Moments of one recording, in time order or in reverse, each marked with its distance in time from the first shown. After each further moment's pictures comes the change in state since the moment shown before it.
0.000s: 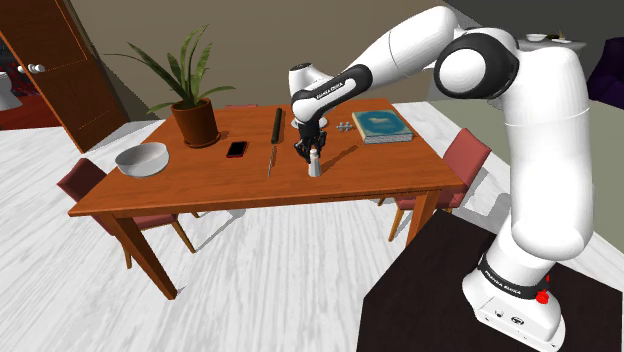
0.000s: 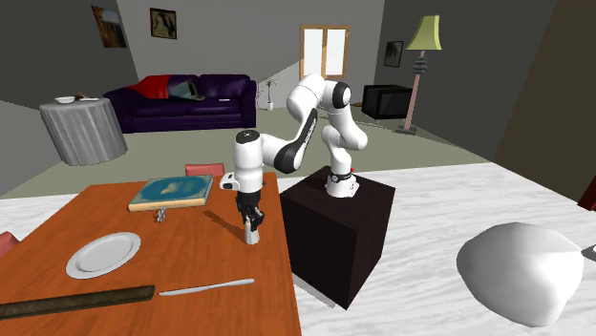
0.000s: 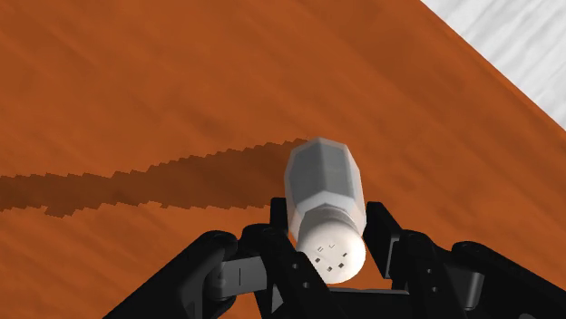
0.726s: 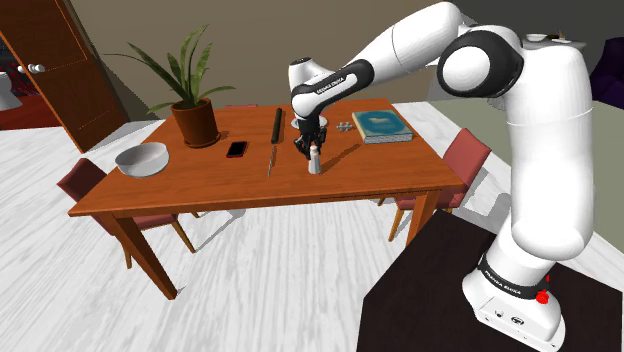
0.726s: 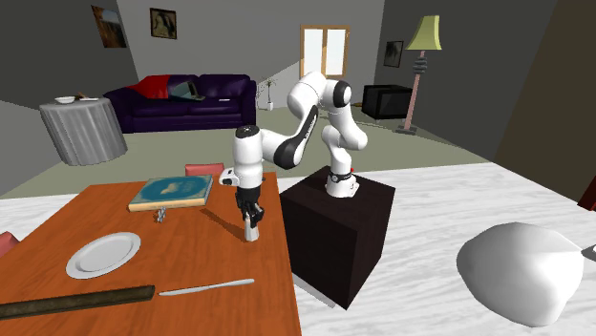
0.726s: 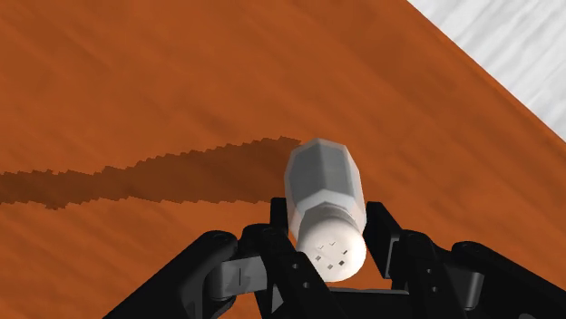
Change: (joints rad) arm -0.001 -0.018 0.001 0.012 0.003 -0.031 -0.004
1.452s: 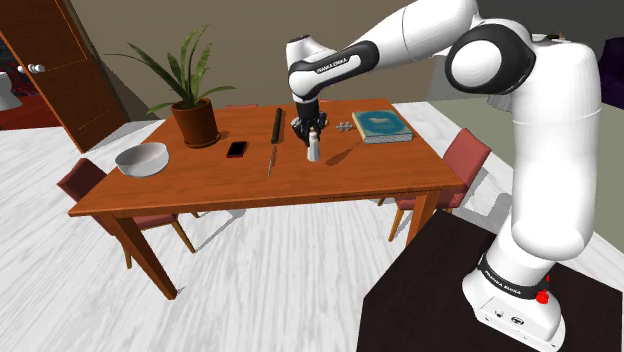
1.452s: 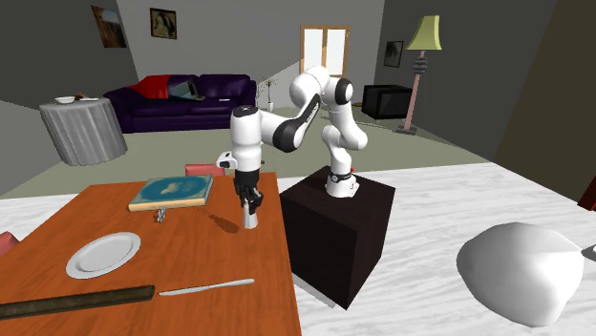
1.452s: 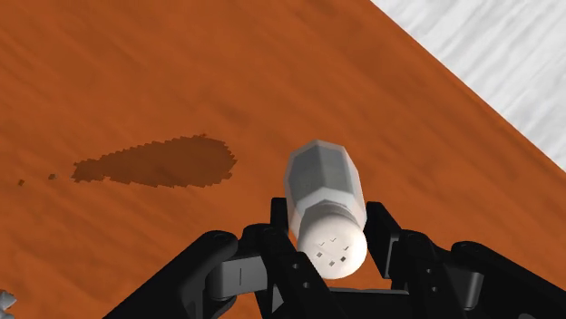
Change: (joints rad) arm 0.001 -0.045 0.003 0.083 0.008 -0.128 -0.014
